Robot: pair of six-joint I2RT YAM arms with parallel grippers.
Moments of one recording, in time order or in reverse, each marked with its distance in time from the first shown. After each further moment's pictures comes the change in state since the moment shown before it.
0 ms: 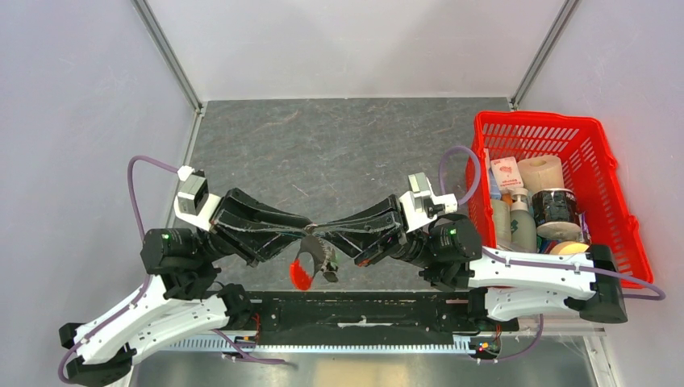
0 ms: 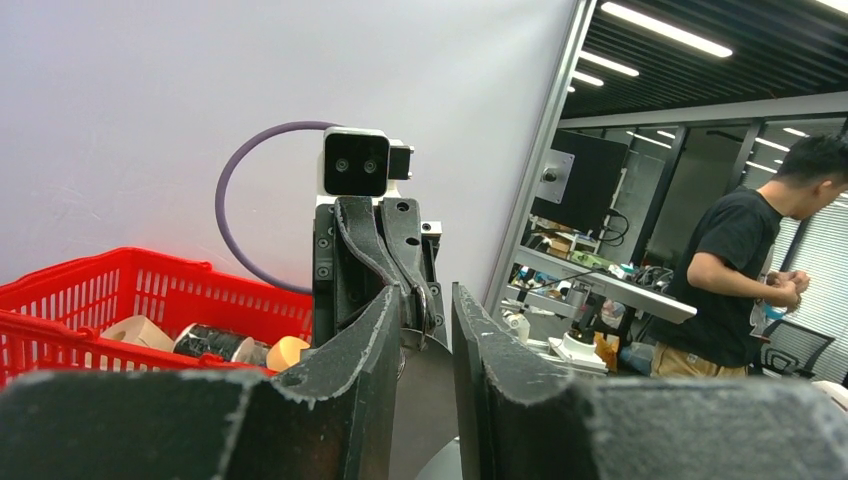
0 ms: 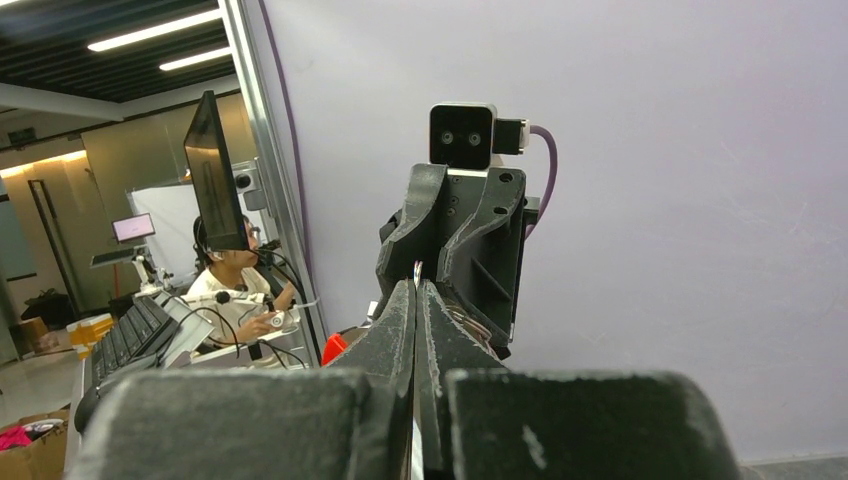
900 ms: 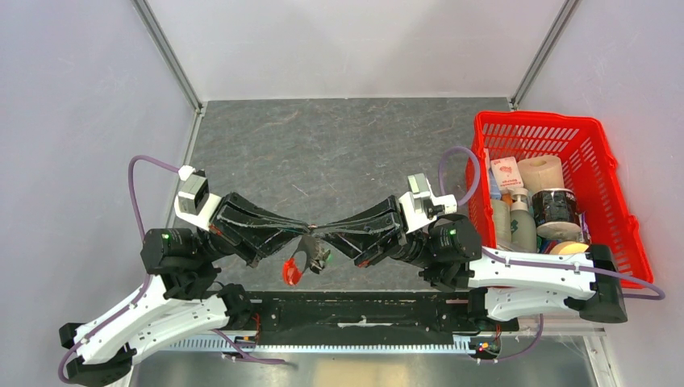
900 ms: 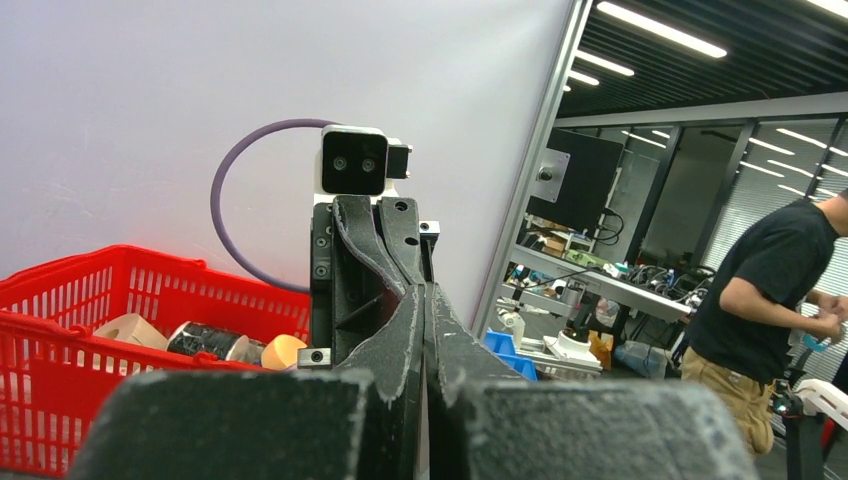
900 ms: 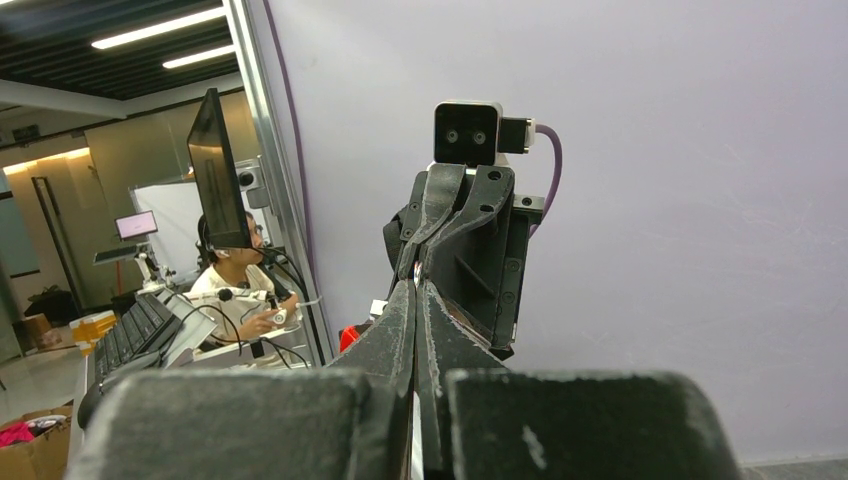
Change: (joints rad) left arm 0.000 0.002 0.000 0.000 0.004 -0.009; right arm 0.000 0.002 0.000 0.000 -0.004 -0.001
